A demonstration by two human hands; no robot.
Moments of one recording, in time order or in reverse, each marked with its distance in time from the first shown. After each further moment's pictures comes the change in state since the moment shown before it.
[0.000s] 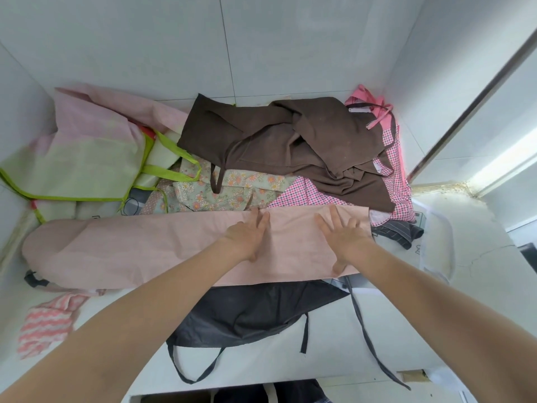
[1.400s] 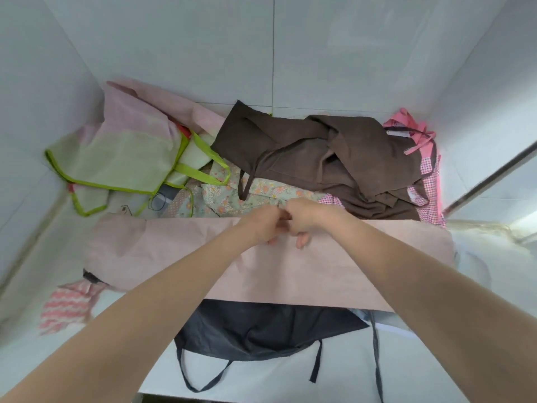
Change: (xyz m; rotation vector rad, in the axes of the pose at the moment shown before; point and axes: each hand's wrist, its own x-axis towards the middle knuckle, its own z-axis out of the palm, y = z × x) left_hand 0.002 -0.029 -0.039 -0.685 0.168 0.062; right_hand 0.015 -0.067 -0.127 0.478 -0.034 -0.389
